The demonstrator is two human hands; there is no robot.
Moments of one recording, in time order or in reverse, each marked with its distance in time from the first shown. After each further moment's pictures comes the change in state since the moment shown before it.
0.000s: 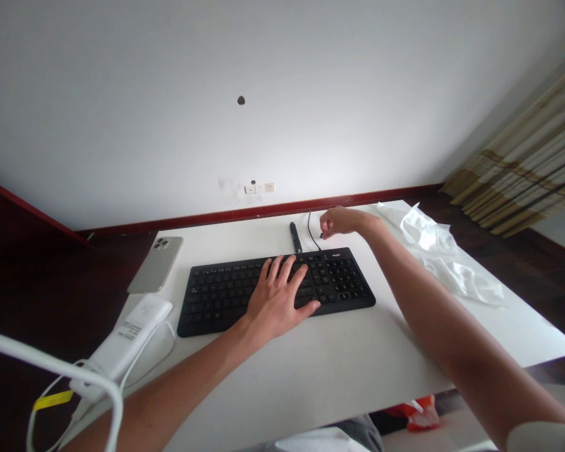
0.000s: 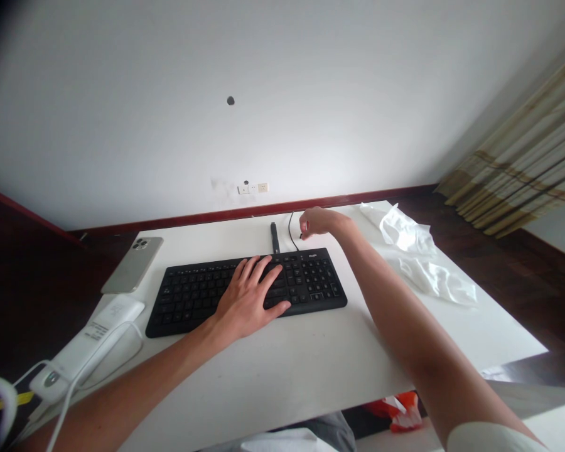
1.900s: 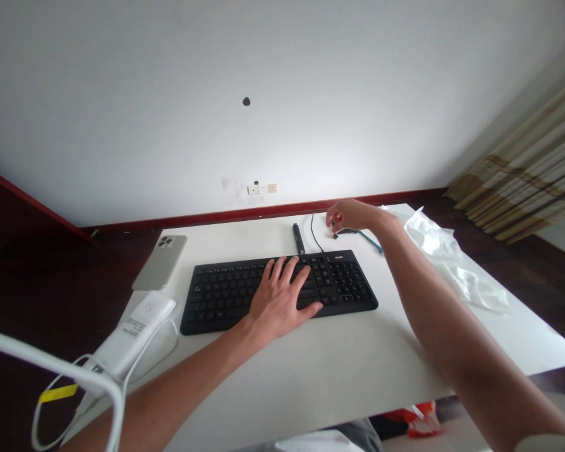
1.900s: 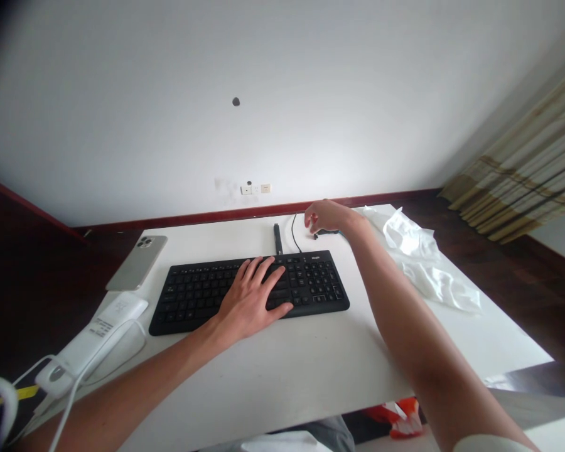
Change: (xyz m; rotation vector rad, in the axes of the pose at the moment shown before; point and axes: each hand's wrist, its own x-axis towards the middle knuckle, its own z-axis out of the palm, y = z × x) left_hand -0.001 -0.001 0.001 -0.018 0.017 -0.003; right_hand -0.016 -0.002 -0.022 -0.019 0.117 -0.058
